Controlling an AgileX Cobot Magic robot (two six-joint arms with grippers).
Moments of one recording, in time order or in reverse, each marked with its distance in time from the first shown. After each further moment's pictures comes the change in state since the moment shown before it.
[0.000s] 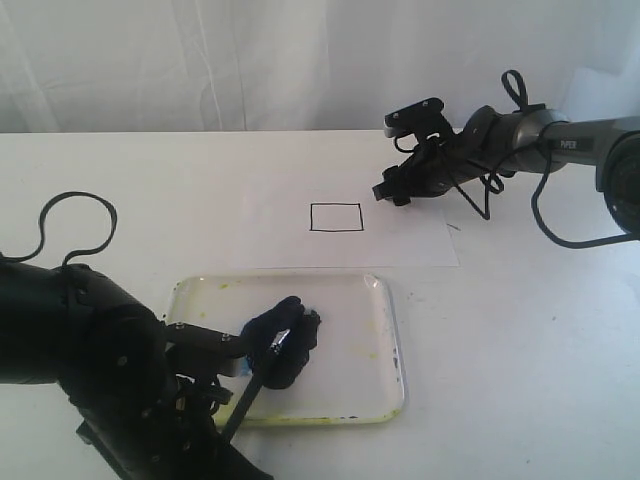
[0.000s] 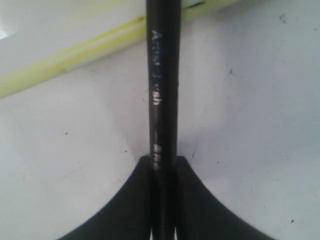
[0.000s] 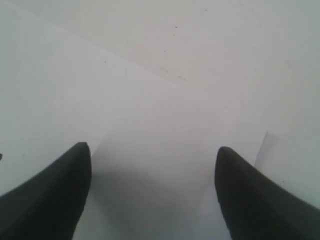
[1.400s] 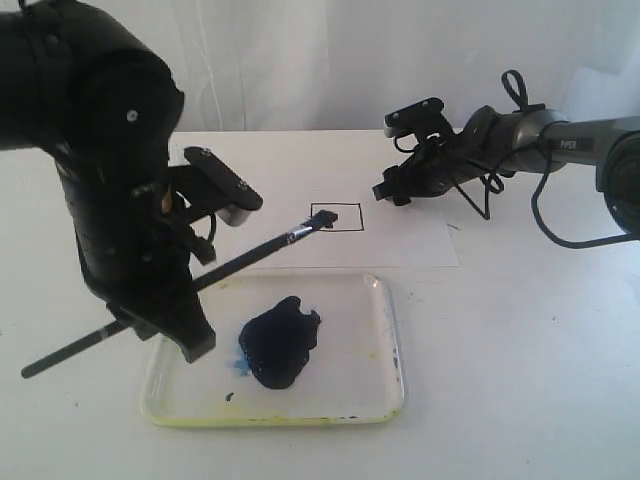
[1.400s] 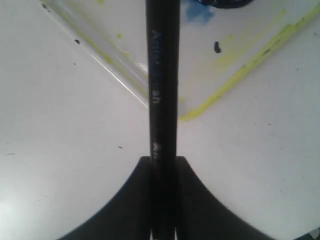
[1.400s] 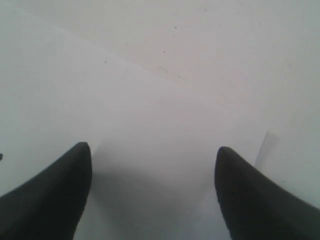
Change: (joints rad) left arm 0.099 -0.056 -0.514 0.367 0.645 0.343; right arm 0.000 0.000 0.000 0.000 0.000 0.000
